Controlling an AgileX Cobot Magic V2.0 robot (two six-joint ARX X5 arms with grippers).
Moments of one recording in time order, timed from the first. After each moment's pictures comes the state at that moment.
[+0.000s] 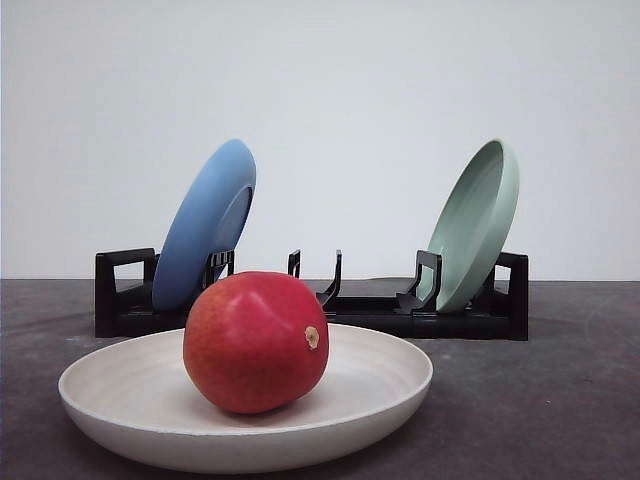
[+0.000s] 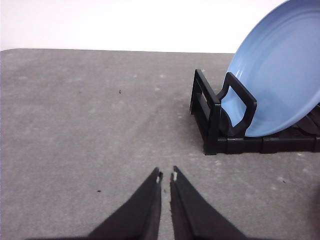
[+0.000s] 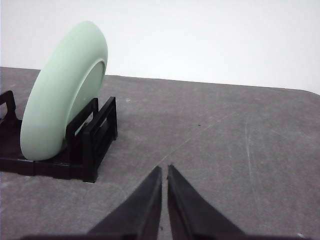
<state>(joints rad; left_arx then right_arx) 0.01 0.00 0.02 -0.17 0.10 -0.02 0.02 0.00 0.01 -0.06 -0.05 -0.01</state>
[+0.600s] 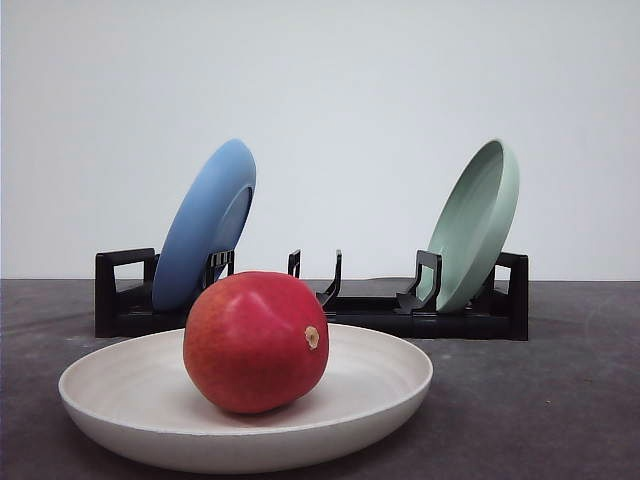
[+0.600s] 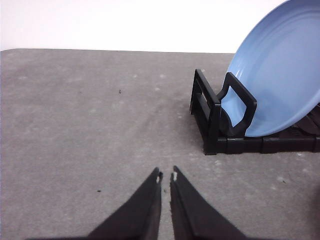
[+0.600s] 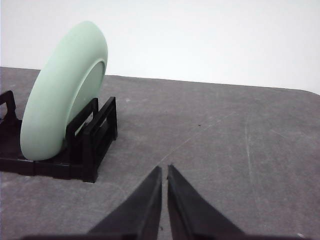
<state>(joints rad) 0.01 0.00 0.02 -0.17 0.10 -0.02 0.02 0.00 0.01 -0.06 -0.05 -0.01</state>
